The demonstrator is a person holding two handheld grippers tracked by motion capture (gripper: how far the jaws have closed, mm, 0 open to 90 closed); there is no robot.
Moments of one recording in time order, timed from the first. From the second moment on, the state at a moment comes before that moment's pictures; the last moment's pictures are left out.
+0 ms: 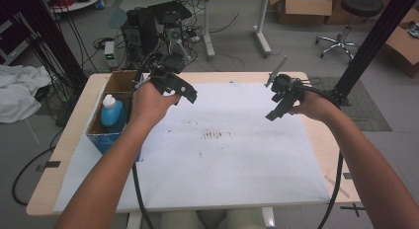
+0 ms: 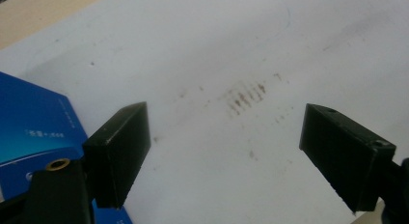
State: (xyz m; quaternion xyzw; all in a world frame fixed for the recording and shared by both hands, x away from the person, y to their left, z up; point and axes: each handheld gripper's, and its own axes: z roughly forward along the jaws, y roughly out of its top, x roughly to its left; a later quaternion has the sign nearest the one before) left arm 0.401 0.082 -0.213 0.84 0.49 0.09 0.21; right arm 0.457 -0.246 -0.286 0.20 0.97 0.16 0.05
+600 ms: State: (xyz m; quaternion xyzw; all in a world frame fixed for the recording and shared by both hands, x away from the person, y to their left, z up) left arm 0.406 0.062 -0.237 0.85 0.48 0.07 0.21; right arm 0.459 -0.245 -0.290 0.20 0.97 0.16 0.05
